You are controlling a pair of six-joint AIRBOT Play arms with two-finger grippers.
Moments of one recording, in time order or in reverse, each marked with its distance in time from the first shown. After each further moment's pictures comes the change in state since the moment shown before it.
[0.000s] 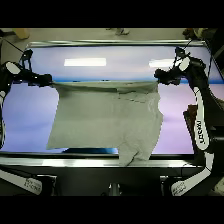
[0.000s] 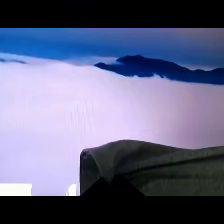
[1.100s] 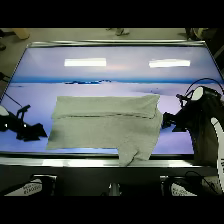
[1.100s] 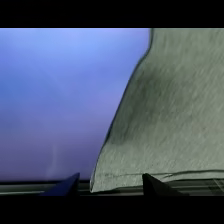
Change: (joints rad) left arm 0.236 0.471 -0.858 0.069 -0.301 0.016; right arm -0.096 0.454 -0.713 0.000 0.404 -0.076
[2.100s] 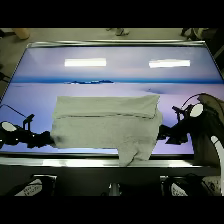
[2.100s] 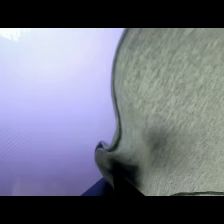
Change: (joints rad) left arm 0.004 0.103 -0.288 -0.124 0.285 0.028; right arm -0.010 0.186 -0.326 0.150 -0.101 -0.072
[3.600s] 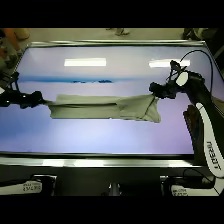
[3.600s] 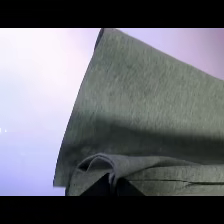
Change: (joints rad) left arm -0.088 -0.290 0.681 -0.113 0.029 -0.061; right arm 0.173 -0.380 0.634 -0.094 -0.425 0.170
